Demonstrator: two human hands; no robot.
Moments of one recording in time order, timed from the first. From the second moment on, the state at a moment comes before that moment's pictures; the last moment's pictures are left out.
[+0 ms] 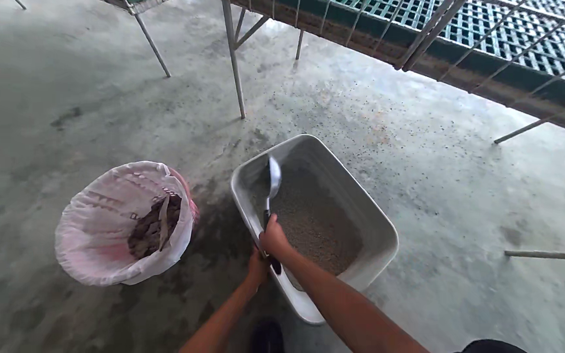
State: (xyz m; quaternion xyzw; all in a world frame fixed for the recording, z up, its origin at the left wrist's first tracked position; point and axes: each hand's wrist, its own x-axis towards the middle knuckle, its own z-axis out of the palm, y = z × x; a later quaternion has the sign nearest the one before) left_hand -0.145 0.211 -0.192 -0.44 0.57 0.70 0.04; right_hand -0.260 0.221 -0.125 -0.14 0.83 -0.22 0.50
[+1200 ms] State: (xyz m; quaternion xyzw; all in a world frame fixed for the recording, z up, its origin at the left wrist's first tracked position) left_hand -0.142 0.204 -0.191 -0.44 0.58 0.68 0.09; right_hand -0.364 0.272 -0.143 -0.14 0.91 -0.06 0.39
